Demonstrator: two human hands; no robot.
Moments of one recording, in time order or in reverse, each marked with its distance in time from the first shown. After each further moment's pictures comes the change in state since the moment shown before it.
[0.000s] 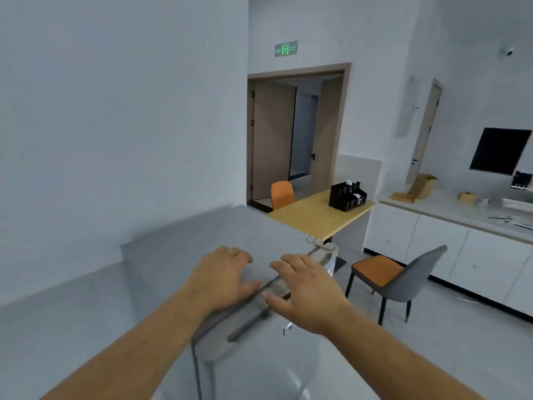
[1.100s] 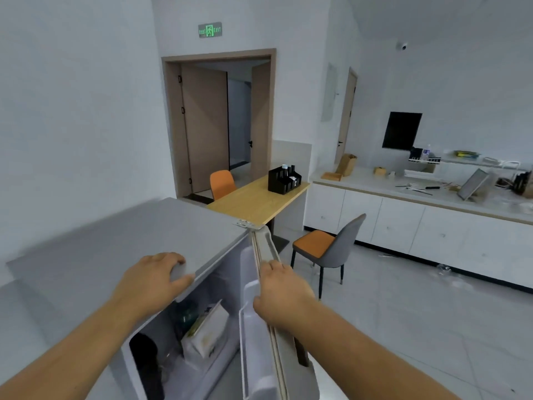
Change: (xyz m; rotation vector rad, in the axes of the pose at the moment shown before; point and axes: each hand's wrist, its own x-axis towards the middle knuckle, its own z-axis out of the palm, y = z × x) left_hand 0.008 0.006 0.039 -0.104 -0.059 -0.048; right_hand -0.069 0.034 -0.017 -0.042 -0.229 0.442
